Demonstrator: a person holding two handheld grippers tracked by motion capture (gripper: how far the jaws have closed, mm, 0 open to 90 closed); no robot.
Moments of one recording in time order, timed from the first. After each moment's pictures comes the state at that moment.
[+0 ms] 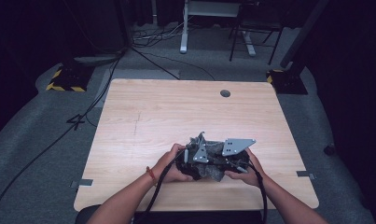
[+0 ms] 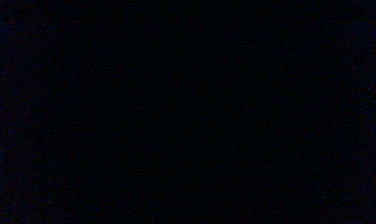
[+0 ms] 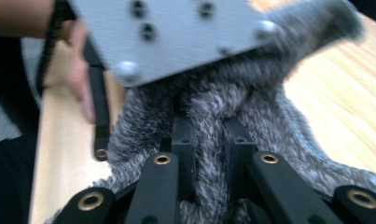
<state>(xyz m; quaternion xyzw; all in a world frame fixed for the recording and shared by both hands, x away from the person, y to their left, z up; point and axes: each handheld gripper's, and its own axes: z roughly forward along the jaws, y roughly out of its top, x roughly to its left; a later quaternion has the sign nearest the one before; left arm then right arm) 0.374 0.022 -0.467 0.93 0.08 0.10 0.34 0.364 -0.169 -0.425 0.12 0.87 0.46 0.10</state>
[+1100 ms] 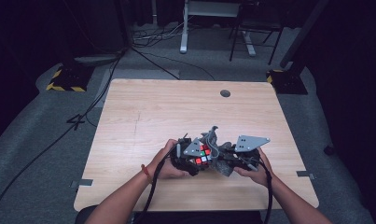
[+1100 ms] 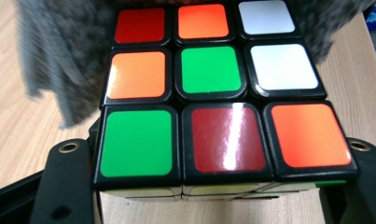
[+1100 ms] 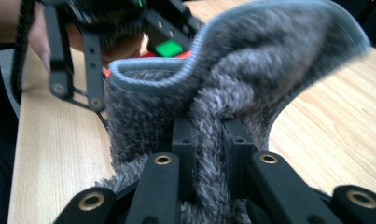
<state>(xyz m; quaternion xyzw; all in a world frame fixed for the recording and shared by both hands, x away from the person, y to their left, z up) 0.378 0.040 -0.450 0.91 0.08 0.09 0.39 0.367 -0.199 -0.423 0.15 0.85 0.49 0.12</state>
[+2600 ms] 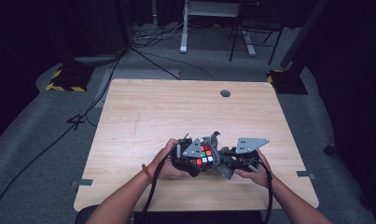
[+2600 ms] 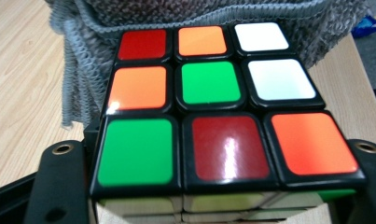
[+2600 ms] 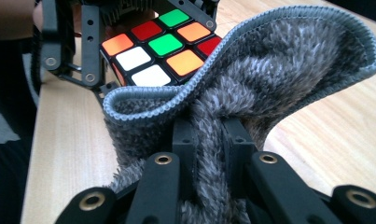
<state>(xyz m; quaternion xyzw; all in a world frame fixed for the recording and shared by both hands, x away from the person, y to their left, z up) 0.374 0.039 -0.442 0.91 0.06 0.10 0.41 0.370 -0.203 -0.437 0.14 0.86 0.49 0.09</state>
